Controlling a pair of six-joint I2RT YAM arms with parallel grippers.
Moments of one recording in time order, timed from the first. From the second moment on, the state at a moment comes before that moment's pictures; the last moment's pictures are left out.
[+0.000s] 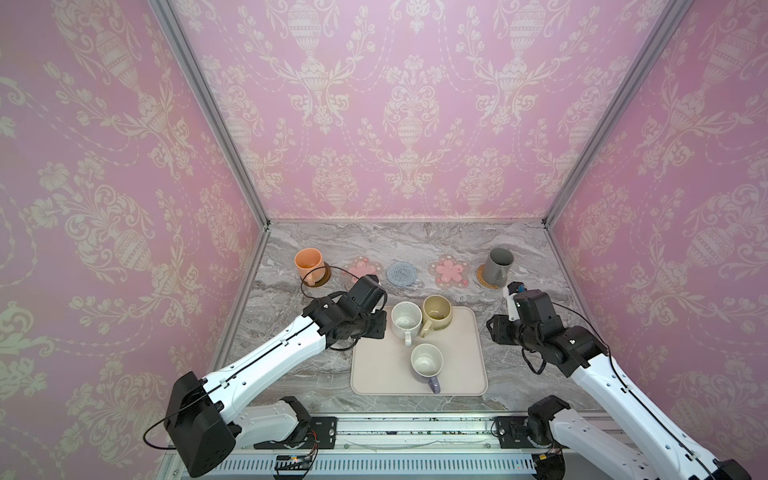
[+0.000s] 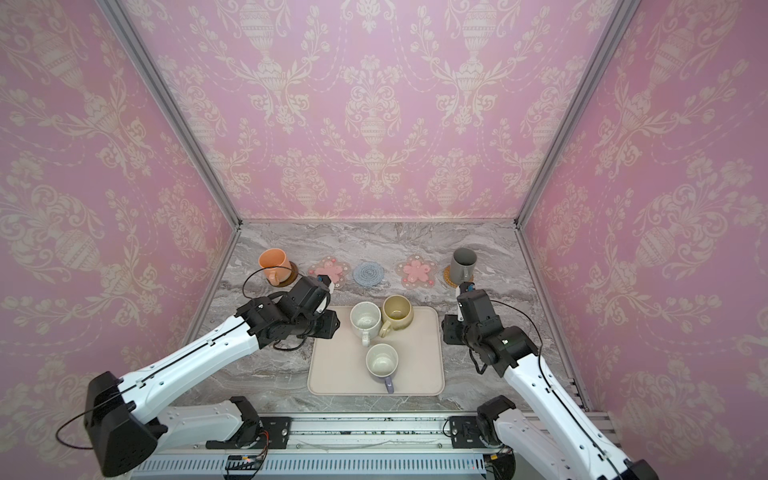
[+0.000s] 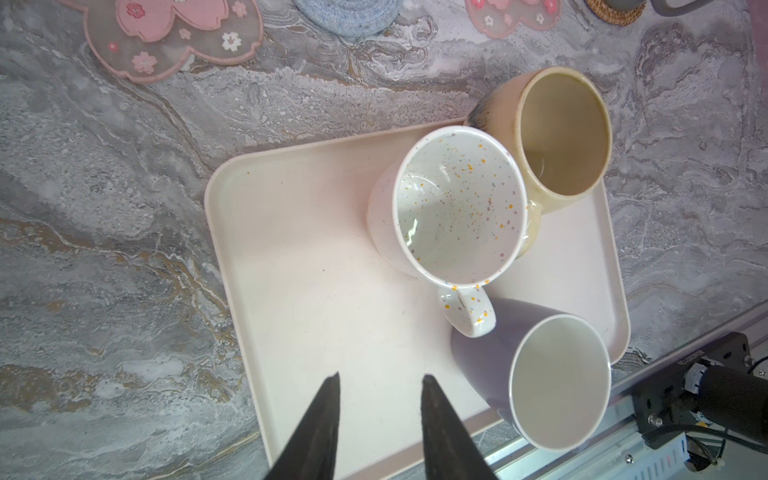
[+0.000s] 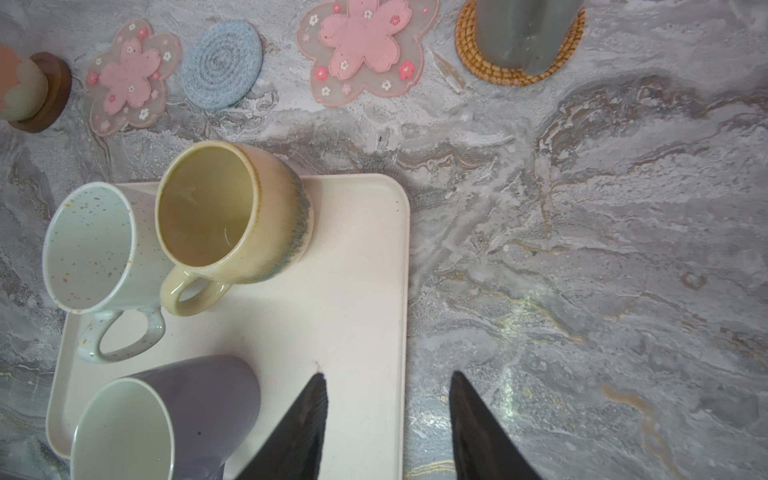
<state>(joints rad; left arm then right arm) -0.75 1.22 1.00 -0.81 -0.01 -0.59 0.40 0.84 0.73 -0.80 0.06 0.43</state>
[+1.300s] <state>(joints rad) -0.93 1.44 0.93 -0.49 0.02 -0.81 0.50 1.00 0.73 -0.72 0.06 0.45</state>
